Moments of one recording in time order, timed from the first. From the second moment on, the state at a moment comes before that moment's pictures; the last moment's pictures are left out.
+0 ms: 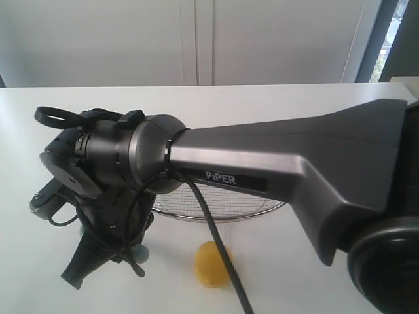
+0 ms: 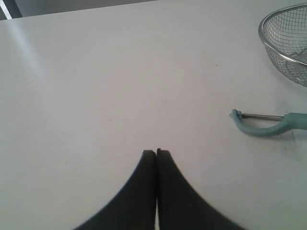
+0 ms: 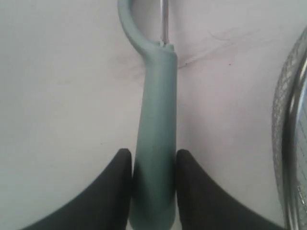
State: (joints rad) left arm -0.08 0.00 0.02 -0.07 0.40 0.13; right arm 1.06 2.16 -1.72 -0.17 1.04 0.09
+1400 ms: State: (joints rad) left arm -0.08 0.00 0.02 -0.07 0.40 0.13; right arm 1.06 2.23 -1.72 -0.13 0.98 0.06
